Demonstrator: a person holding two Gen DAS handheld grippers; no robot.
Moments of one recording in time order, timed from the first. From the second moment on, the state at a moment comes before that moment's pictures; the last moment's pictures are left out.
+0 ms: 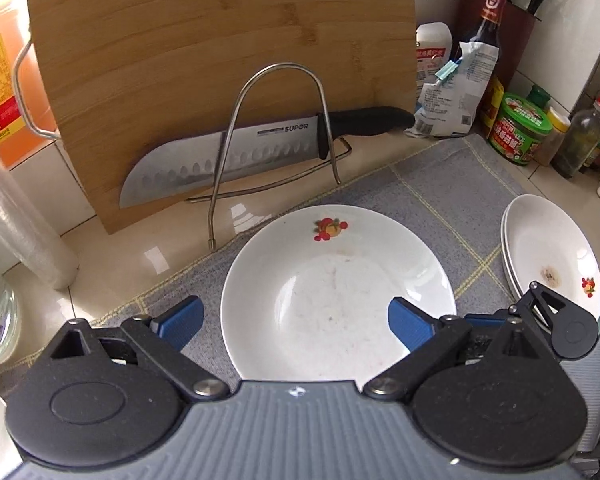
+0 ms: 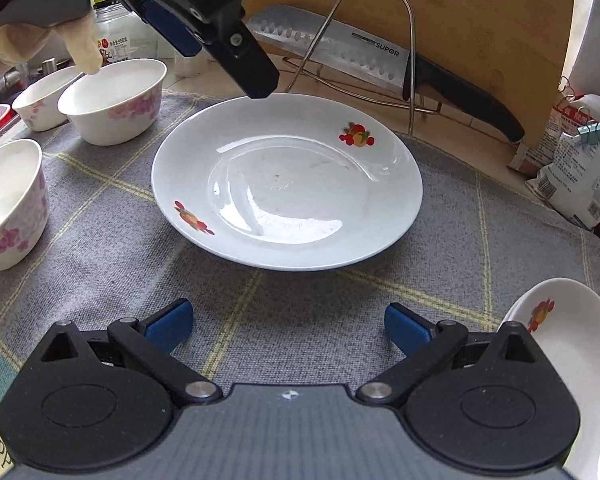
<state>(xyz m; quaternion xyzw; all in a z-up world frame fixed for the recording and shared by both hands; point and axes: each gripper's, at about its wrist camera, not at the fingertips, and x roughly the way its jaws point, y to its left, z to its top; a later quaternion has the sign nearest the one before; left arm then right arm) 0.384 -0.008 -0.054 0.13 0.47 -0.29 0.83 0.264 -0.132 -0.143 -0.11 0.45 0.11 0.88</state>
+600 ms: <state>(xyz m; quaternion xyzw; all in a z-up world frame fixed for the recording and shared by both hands) 0.445 -0.019 -0.105 0.09 0.54 -0.26 0.79 0.277 -0.134 -0.147 -0.09 0.45 0.13 0.88</state>
